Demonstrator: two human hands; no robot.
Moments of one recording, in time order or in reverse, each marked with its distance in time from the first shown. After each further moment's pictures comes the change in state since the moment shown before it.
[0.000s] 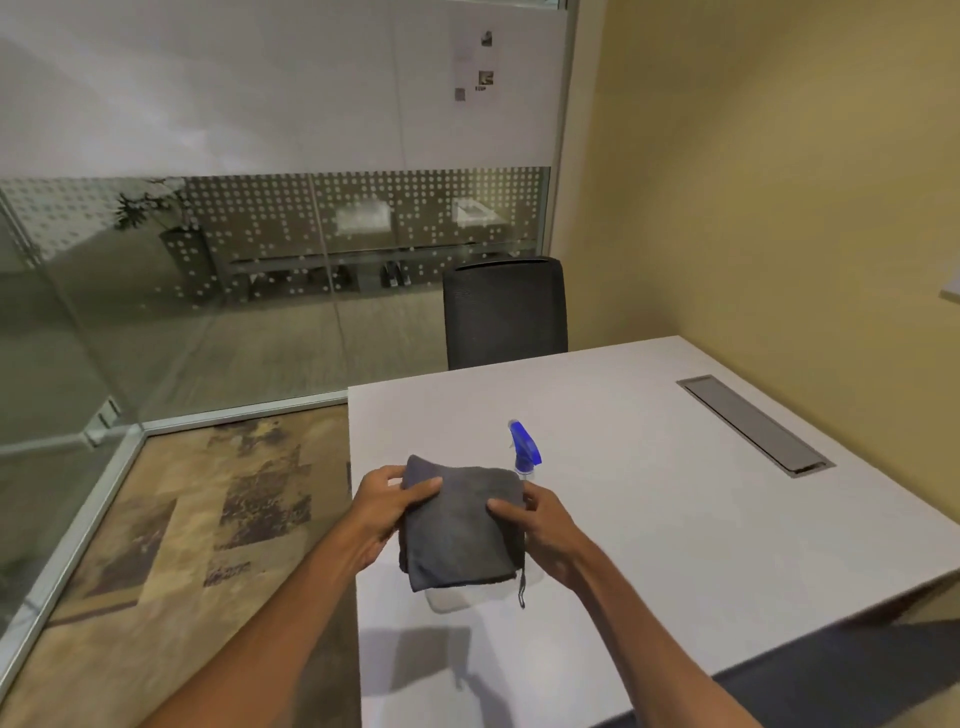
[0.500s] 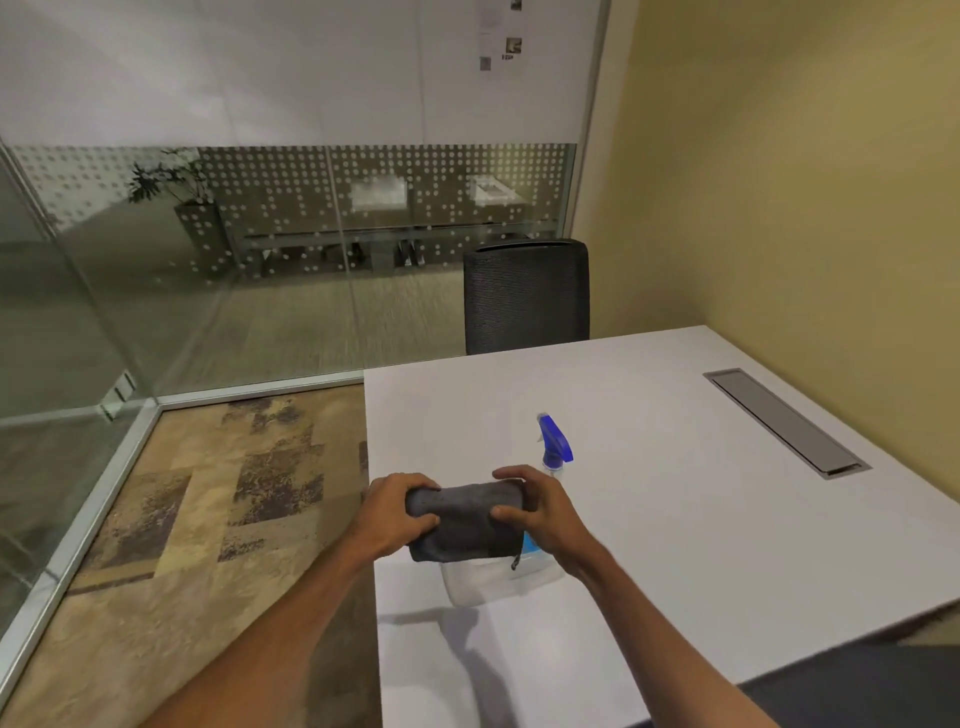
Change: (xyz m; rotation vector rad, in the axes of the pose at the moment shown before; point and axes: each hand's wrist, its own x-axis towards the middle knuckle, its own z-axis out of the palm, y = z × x) left_hand 0.015 -0.014 -0.039 0.945 -0.062 0.348; right_hand 0.032 0.010 0.021 -0.461 0.051 -0.187
